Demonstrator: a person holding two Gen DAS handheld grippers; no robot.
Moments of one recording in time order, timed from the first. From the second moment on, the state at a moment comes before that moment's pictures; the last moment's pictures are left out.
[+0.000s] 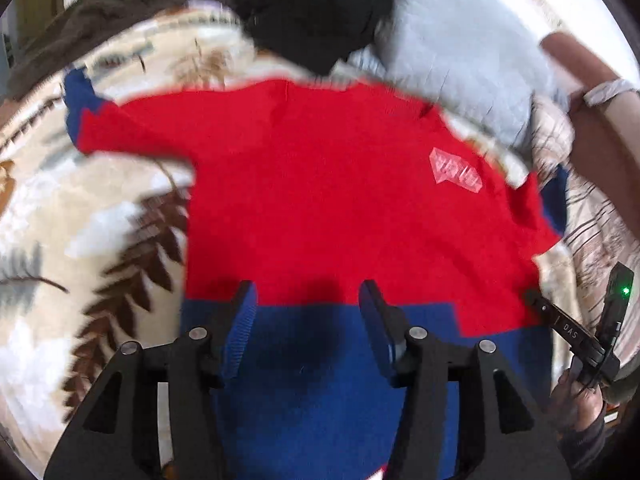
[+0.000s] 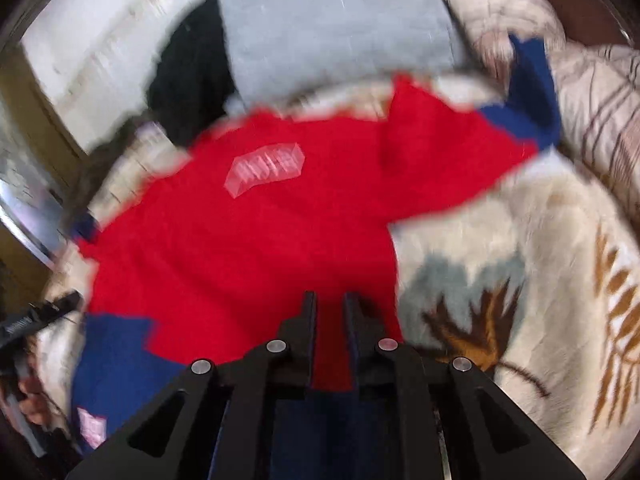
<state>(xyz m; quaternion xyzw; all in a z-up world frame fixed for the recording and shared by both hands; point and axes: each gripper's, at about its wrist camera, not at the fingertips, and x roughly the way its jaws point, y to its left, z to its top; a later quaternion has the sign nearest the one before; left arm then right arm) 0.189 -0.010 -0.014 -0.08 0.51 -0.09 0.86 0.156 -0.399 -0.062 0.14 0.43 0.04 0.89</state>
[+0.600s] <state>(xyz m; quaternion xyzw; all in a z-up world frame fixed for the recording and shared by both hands) 0.239 -0.050 -0.026 -0.10 0.49 -0.12 0.86 0.235 -0.590 0.012 0.23 0.31 -0.16 0.91</state>
